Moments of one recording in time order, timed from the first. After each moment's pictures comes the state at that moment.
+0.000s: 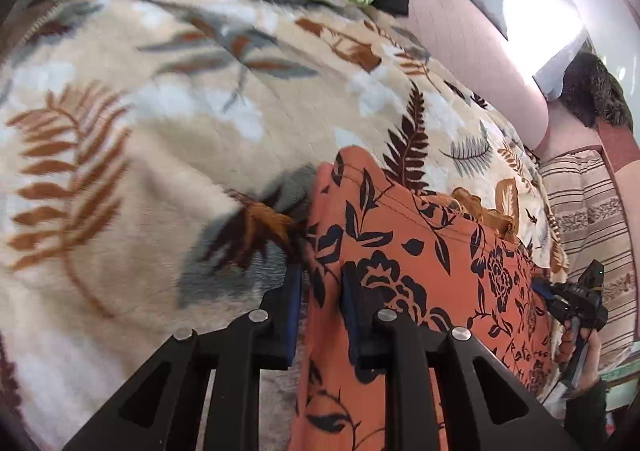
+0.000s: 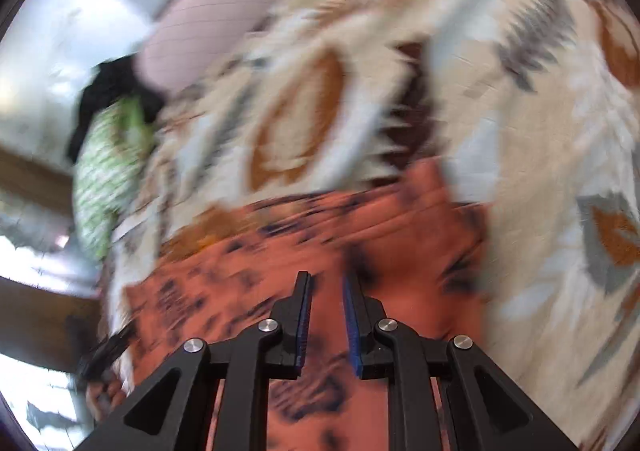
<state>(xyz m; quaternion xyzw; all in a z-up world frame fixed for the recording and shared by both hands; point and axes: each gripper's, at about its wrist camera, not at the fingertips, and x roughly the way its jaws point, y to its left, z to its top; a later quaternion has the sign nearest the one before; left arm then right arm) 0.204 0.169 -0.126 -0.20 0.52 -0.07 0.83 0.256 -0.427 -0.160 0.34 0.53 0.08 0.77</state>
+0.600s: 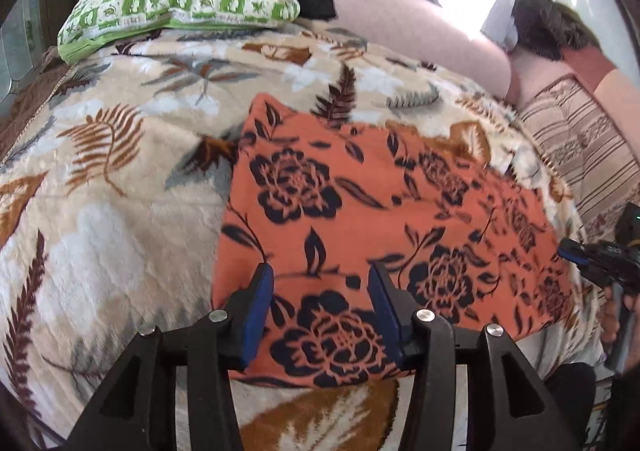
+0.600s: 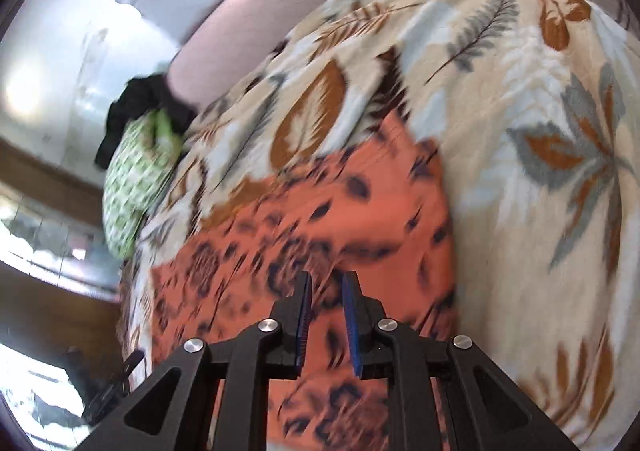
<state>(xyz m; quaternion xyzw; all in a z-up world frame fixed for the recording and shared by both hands) 0.093 0.092 -0.095 -0.09 0.49 -0.07 0.87 0.139 -0.394 -0.107 0.29 0.50 0.13 0.81</state>
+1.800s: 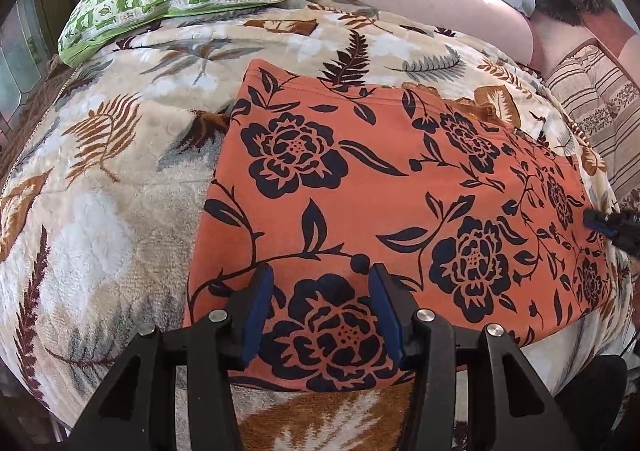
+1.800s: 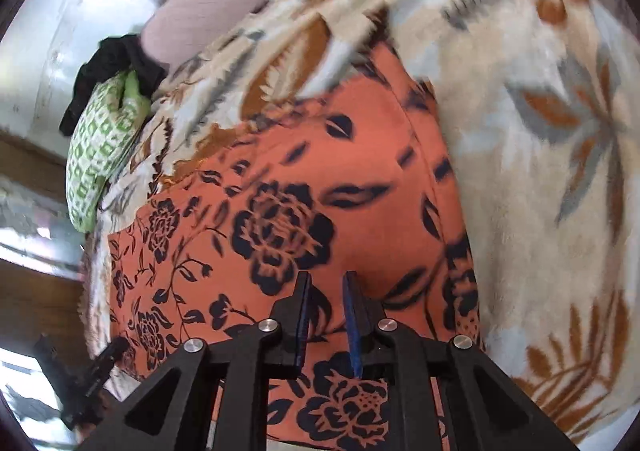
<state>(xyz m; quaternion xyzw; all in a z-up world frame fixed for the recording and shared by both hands) 0.099 0.071 -0.116 -0.04 0.52 -0.03 0.85 0.157 -0.372 -0.119 0.22 0.53 0.09 0.81</state>
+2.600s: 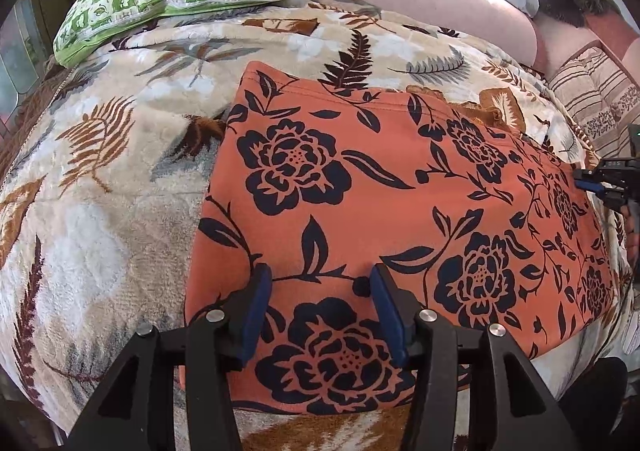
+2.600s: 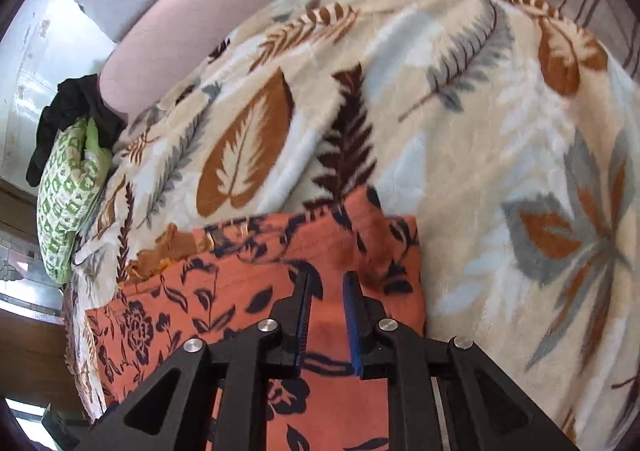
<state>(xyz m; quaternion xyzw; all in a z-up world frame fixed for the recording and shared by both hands) 0.112 0.071 -0.119 -0.04 0.52 -0.03 0.85 0.246 -0.412 -0.126 0.25 0.53 0.00 0.81</state>
